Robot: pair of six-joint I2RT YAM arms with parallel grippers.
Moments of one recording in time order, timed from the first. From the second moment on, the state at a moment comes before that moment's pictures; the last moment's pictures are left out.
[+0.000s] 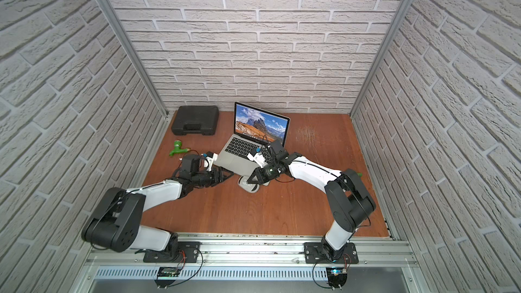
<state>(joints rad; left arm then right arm) -0.31 1.47 0.50 0.22 0.69 -0.62 0.55 1.68 1.06 -0.43 -0.72 0.20</state>
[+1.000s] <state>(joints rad) -0.39 1.72 0.55 0.44 0.77 -0.65 0.55 1.80 1.03 -0.32 -0.66 0.23</state>
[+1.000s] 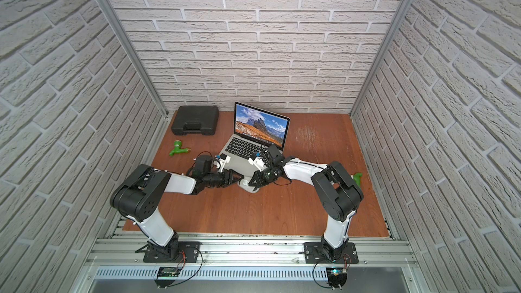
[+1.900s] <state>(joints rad) -0.43 1.78 0.55 0.57 0.81 -0.70 0.51 1.80 0.99 -0.28 -0.70 0.22</state>
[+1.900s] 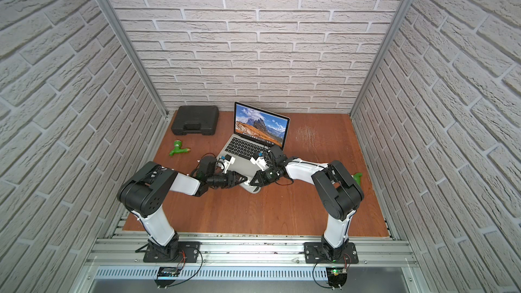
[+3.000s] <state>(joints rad) -0.47 1.80 0.59 0.54 0.83 -0.67 0.48 1.81 0.95 -0.21 -0.77 0.19</state>
